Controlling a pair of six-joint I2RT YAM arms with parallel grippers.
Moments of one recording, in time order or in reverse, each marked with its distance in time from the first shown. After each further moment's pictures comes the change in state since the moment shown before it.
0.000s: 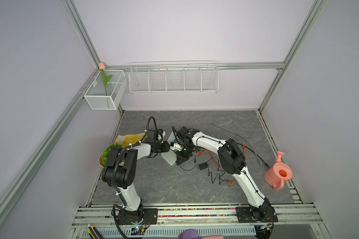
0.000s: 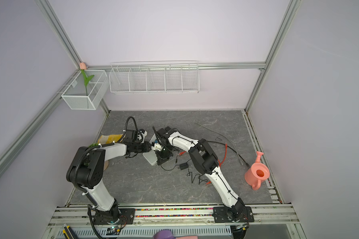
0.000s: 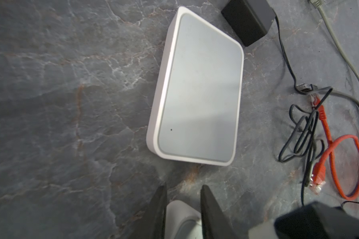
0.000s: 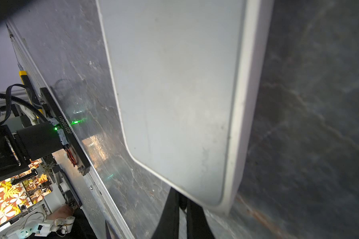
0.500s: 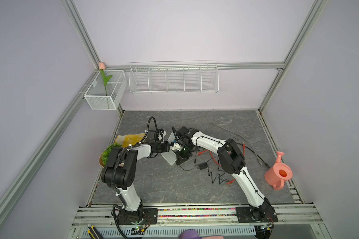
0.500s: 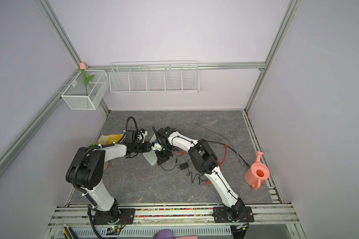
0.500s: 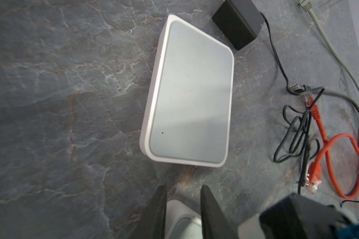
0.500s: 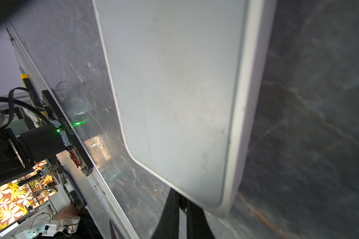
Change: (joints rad) left arm -0.010 -0.012 -0.016 0.034 0.000 0.003; right arm 0.000 0.008 0.018 -0.017 -0.003 0.029
